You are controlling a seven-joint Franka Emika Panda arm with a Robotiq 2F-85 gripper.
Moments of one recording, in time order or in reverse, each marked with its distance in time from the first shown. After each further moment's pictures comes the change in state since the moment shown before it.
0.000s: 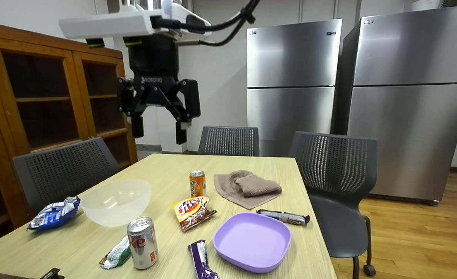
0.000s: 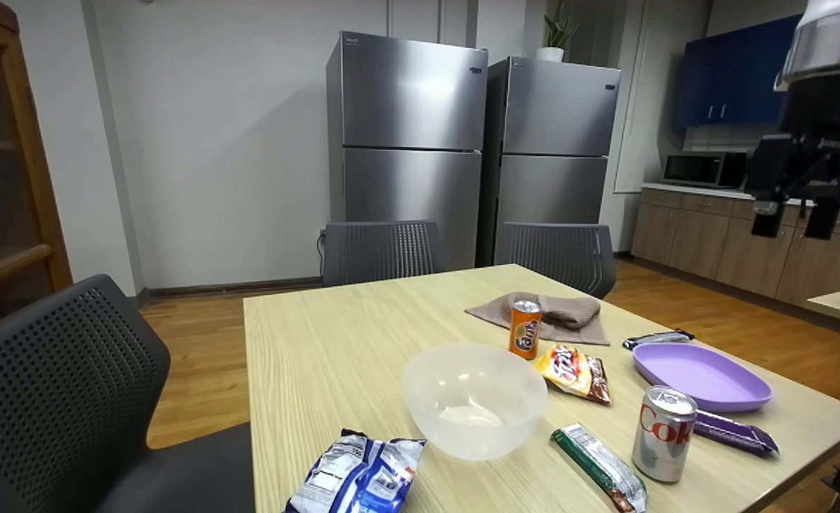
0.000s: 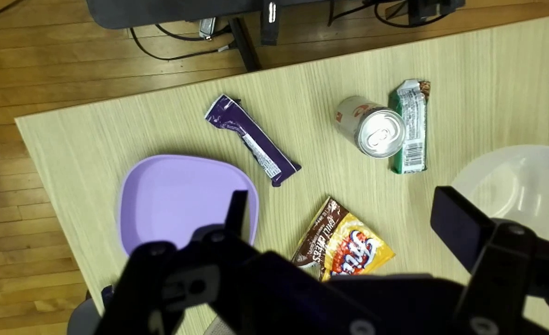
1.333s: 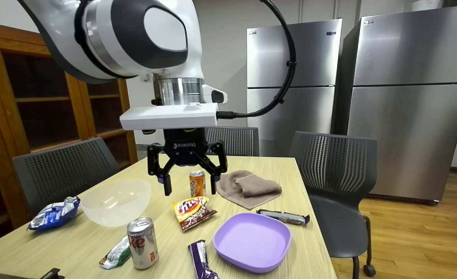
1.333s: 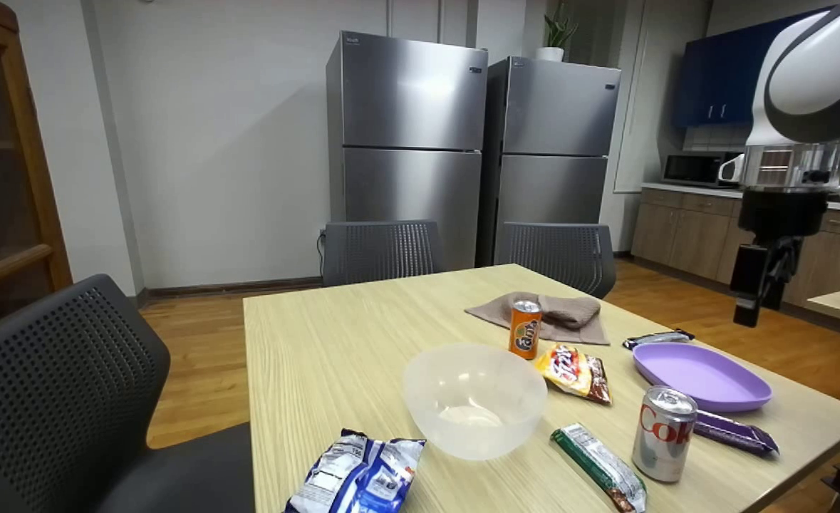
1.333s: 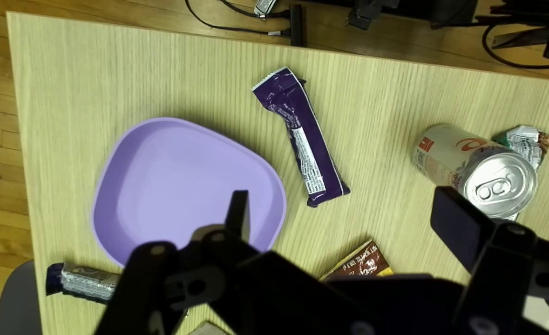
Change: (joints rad) arm -0.011 0.367 -0.046 -0.043 -0.112 0.419 -0.261
